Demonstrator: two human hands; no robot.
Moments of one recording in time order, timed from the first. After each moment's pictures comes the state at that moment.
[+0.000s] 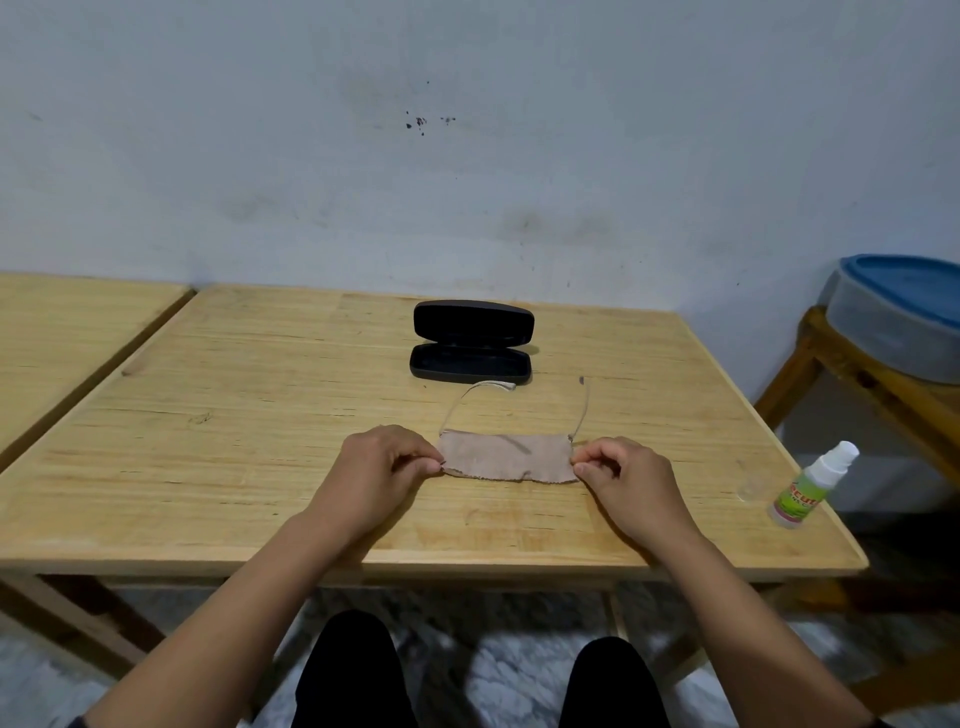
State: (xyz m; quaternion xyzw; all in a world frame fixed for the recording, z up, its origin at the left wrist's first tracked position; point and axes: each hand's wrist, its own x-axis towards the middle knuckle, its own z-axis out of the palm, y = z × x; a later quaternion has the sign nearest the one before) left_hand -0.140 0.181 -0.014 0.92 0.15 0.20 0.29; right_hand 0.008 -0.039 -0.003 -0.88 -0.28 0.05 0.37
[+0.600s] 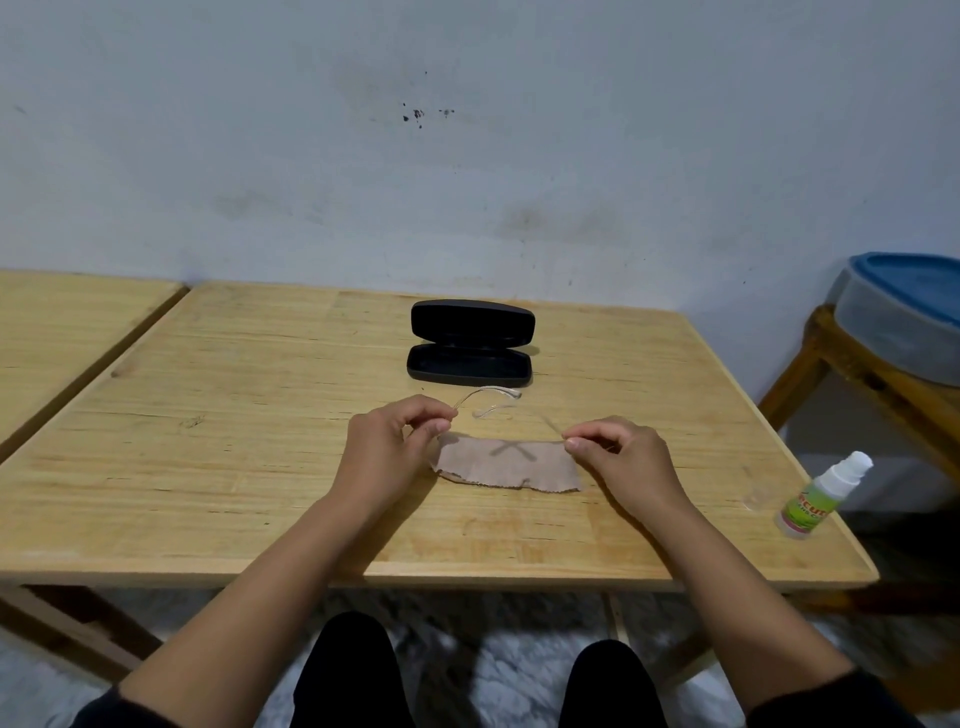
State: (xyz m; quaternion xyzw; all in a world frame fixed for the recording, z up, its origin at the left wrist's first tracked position) left_hand -0.113 0.174 -0.001 0.85 0.20 0.28 0.40; right_hand 0.035 -0.025 -0.003 -0.84 -0.26 0.09 0.47
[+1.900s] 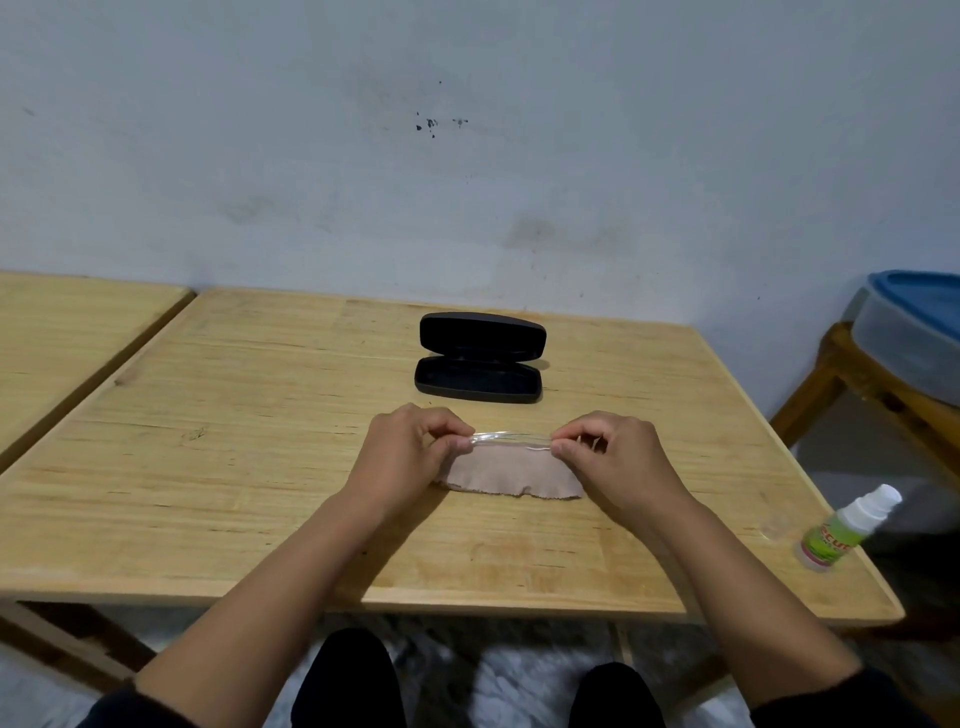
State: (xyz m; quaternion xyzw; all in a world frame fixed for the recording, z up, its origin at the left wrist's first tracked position) left_hand -0.100 0.178 0.013 0.88 0.19 0.23 0.36; right_hand 0.037 0.000 0.017 -0.84 -0.34 0.06 0.41
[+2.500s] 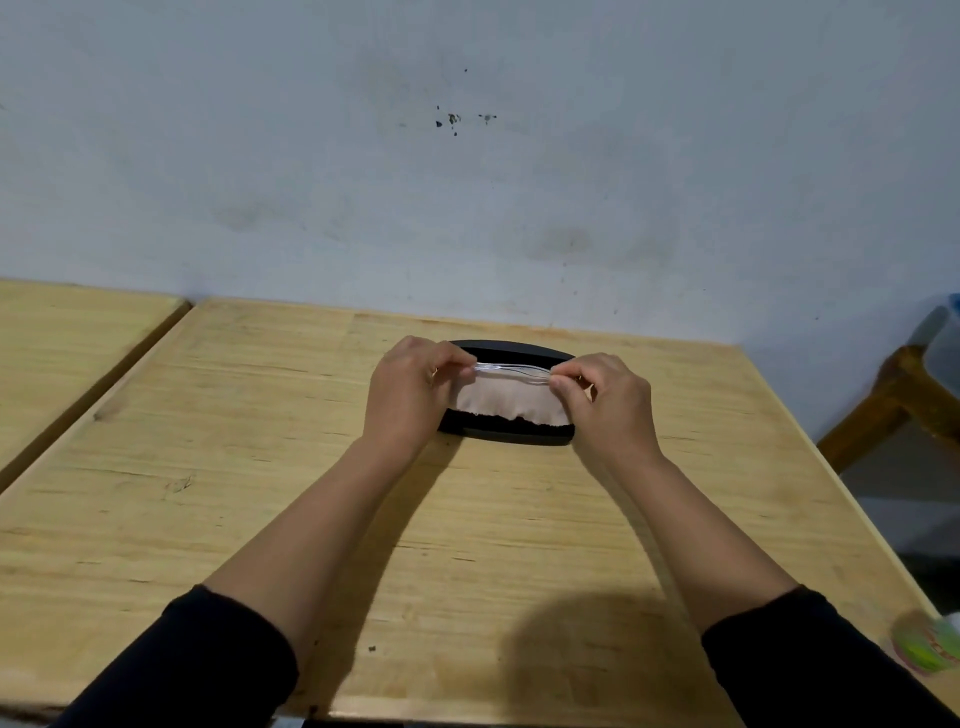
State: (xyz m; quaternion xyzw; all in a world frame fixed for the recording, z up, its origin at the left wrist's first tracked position) left_hand -0.018 0.259 0.016 0.86 0.19 0.39 0.29; right_hand 0.102 0.097 0.019 -0.82 -0.38 -0.11 0.42
